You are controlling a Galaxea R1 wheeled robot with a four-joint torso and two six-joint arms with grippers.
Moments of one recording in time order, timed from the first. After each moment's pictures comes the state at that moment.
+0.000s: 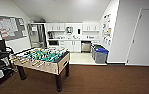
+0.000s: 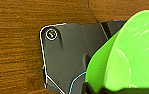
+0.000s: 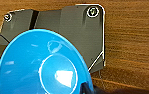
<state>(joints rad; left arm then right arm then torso) 1.50 2.77 -2.44 0.49 -0.03 -0.42 -1.61 2.91 -2.76 -0.72 0.14 0.59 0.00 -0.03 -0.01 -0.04</state>
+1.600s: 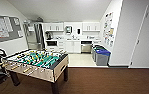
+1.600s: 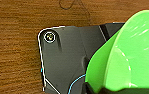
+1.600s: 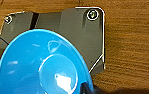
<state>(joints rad) 1.49 2.77 -2.44 0.49 -0.03 -0.42 -1.61 2.91 -2.76 -0.72 0.14 0.59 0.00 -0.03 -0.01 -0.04</state>
